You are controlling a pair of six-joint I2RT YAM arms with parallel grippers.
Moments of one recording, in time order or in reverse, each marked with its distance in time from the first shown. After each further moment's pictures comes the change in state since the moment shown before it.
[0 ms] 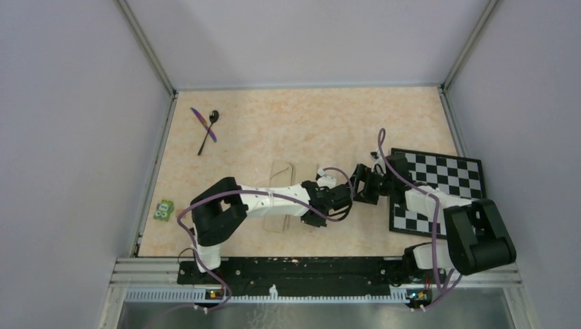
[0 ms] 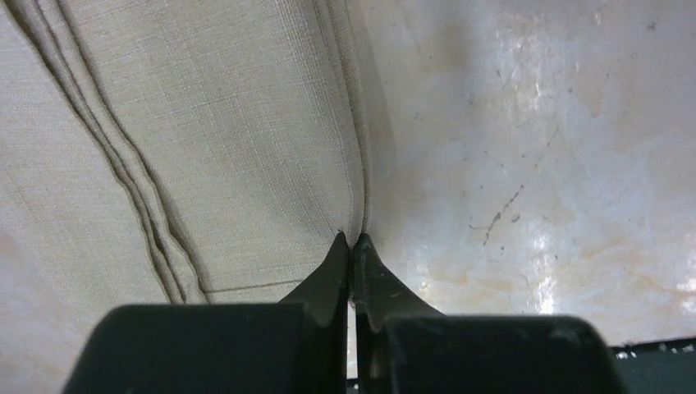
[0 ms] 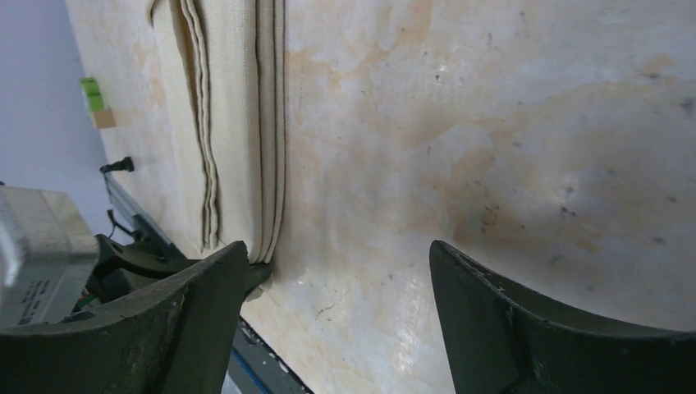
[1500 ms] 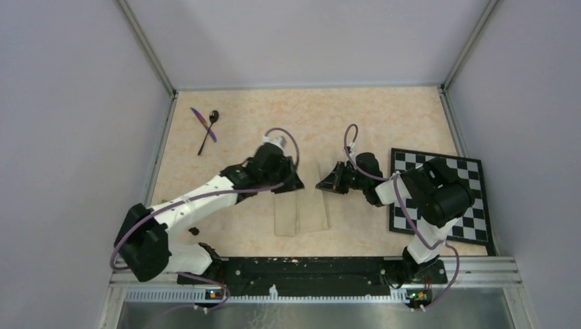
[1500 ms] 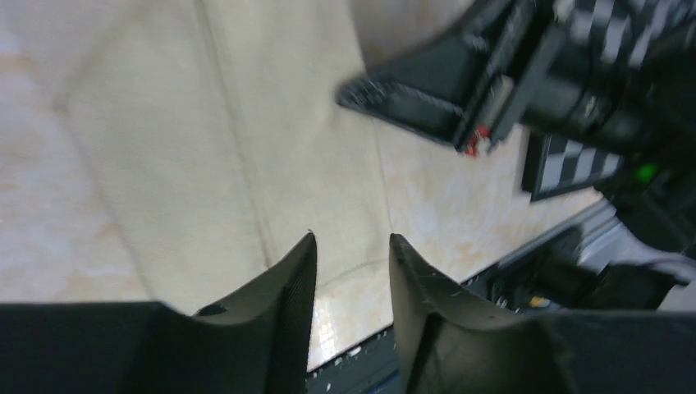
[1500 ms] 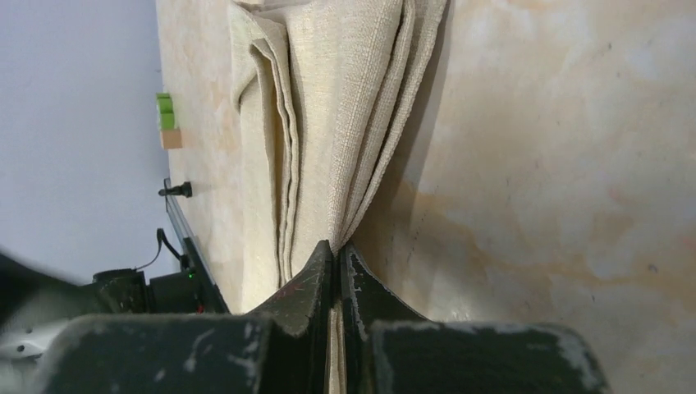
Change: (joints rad) left arm 0.320 -0.484 -0.295 0.333 0.363 0.055; right arm 0.230 0.449 0.066 0.664 0.037 0.275
